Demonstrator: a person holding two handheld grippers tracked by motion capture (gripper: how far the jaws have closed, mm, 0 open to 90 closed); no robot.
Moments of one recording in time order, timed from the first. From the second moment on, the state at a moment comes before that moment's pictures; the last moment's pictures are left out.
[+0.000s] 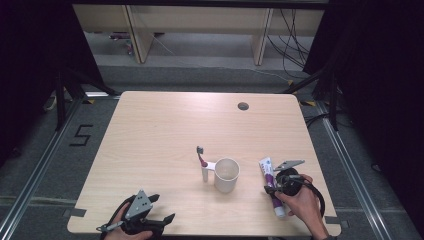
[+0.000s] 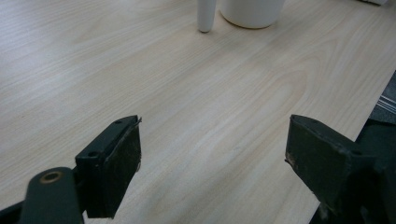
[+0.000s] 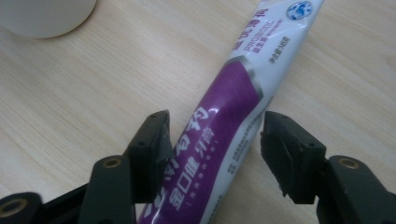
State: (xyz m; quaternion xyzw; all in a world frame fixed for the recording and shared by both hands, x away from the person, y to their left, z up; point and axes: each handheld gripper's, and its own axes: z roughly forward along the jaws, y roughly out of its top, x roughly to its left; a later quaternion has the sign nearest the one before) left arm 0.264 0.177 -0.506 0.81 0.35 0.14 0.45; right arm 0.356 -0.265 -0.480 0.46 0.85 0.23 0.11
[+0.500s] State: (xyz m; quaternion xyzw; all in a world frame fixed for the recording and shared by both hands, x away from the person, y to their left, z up) left arm 0.264 0.175 -0.507 0.81 0.35 0.14 0.45; right arm 0.370 -0.265 -0.477 0.46 0.87 0.19 0.07
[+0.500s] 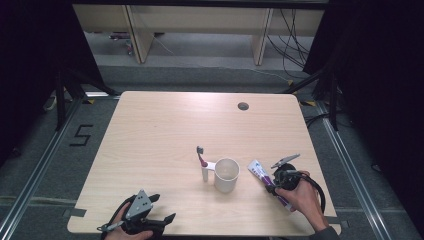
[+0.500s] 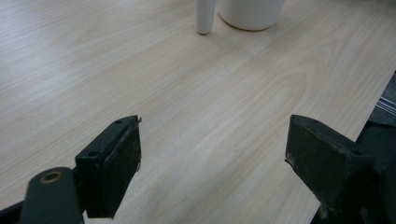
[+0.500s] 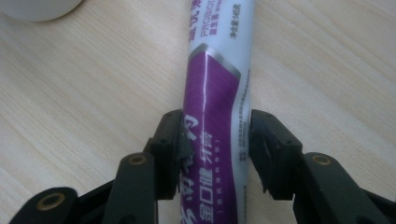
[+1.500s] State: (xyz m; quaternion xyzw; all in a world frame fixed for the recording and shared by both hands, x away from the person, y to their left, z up) left arm 0.264 0.174 -0.509 0.81 0.34 0.14 0.45; right arm 0.403 -0.258 -0.469 0.40 0.91 0.10 0.03
